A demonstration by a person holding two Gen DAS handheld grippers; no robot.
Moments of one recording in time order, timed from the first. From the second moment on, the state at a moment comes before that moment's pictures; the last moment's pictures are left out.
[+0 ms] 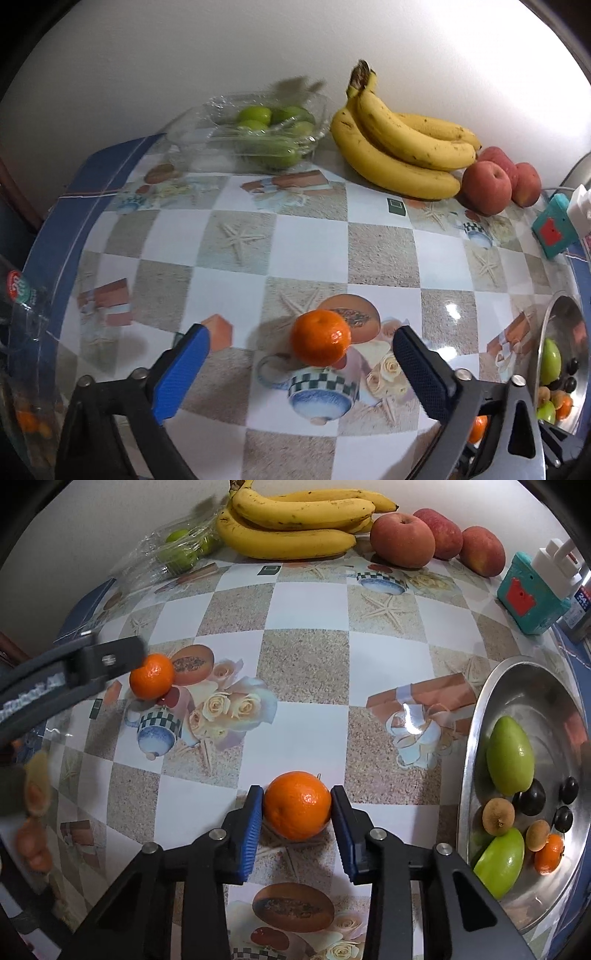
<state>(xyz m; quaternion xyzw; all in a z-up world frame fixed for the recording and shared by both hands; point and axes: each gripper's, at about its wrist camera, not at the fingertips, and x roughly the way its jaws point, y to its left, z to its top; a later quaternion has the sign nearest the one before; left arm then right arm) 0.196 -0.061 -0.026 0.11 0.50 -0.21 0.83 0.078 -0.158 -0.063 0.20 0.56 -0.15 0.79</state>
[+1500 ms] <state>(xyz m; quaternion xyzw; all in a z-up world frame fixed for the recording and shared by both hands) 0.074 -0.124 0.035 0.09 0.50 -0.35 0.79 -0.068 -0.246 -0.006 0.31 0.48 -0.24 0.79</state>
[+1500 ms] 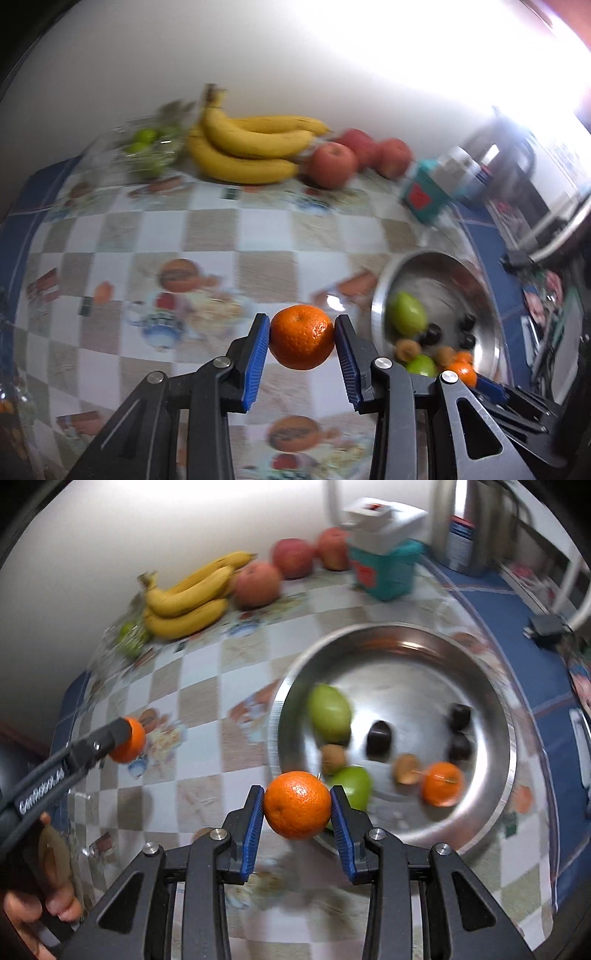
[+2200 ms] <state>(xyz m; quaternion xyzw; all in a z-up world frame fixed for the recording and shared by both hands) 0.000 -0.212 -0.005 0.18 0.51 -0.41 0.74 -0.110 -0.280 -0.056 0.35 0.52 -0.27 0.73</state>
